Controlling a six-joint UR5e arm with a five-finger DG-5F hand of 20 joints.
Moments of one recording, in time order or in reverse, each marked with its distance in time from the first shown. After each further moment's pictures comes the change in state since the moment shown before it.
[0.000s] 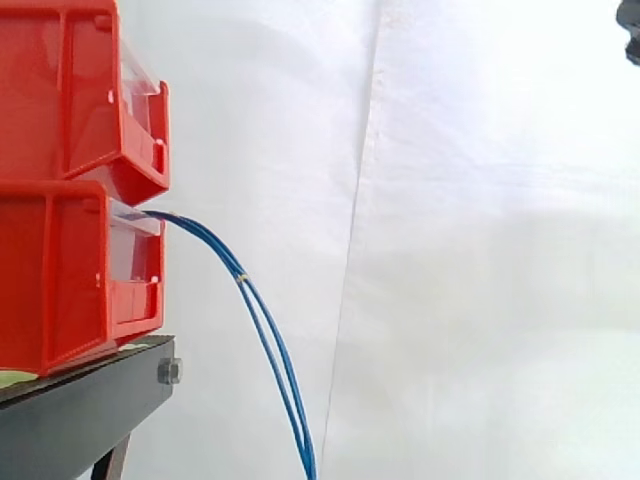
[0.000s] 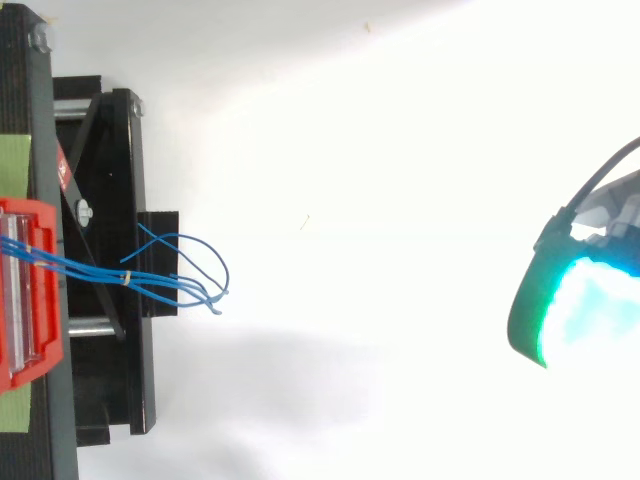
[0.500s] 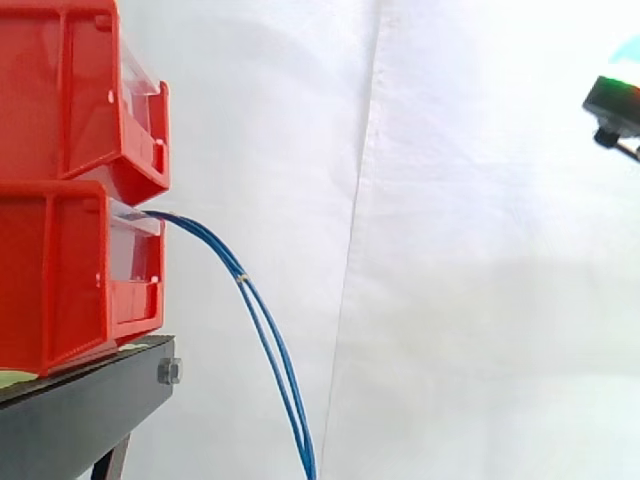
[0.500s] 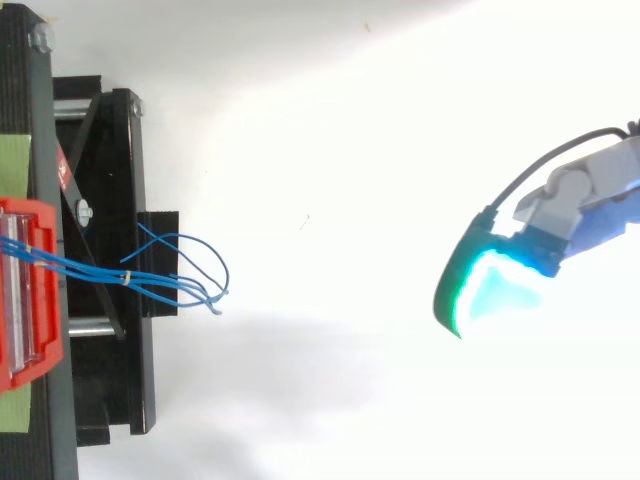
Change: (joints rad) arm 0.005 -0.075 -0.001 0.042 0.025 -0.034
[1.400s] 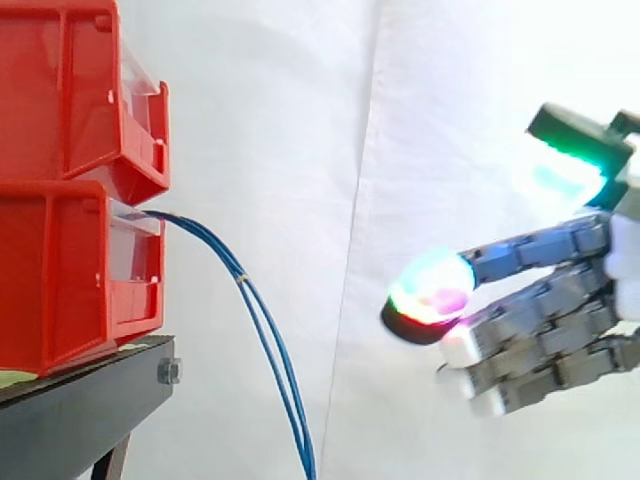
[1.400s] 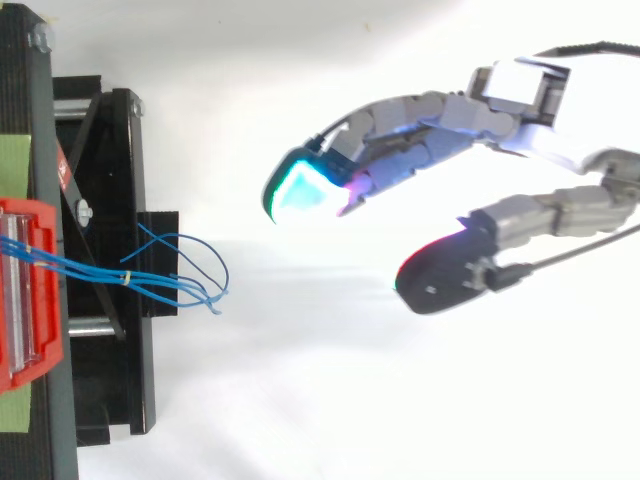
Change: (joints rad) arm -0.003 -0.303 0.068 0.345 0.185 -0.083
